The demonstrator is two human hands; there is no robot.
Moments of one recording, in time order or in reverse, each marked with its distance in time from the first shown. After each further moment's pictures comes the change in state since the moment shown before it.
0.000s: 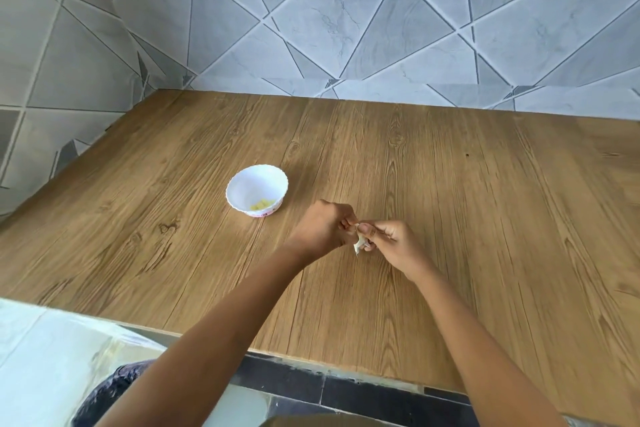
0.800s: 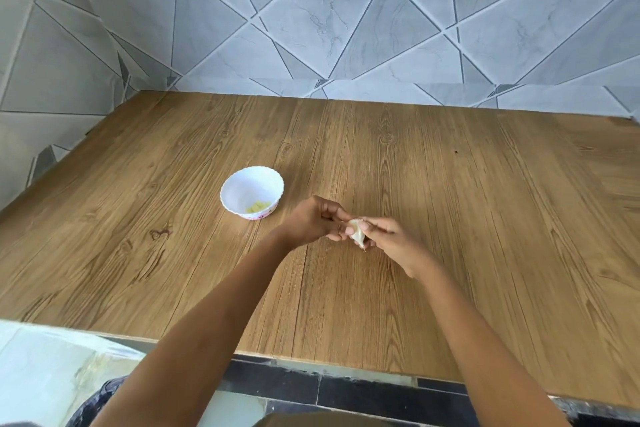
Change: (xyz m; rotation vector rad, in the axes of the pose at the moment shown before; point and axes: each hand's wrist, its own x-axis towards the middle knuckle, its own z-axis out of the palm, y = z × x) left_hand 0.011 -0.027 -0.012 -0.615 -0.309 -0.243; right_hand -0.001 -0.017 0.002 -0.003 -0.062 0.319
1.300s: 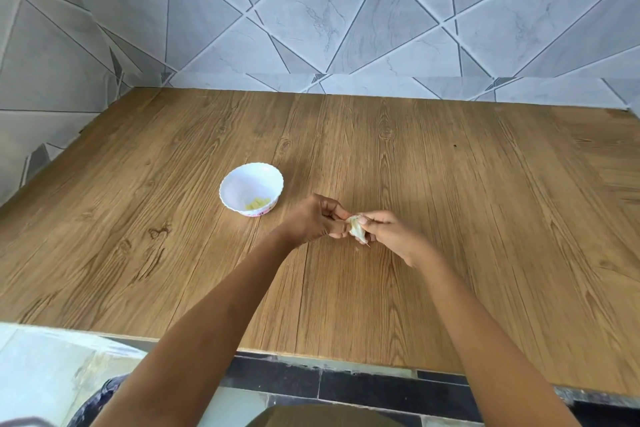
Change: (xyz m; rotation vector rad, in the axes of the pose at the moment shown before) left_hand 0.000 -0.002 0.003 -0.053 0.002 -0.071; right_hand 0.005 -0.009 0.001 -0.101 -0.001 0.110
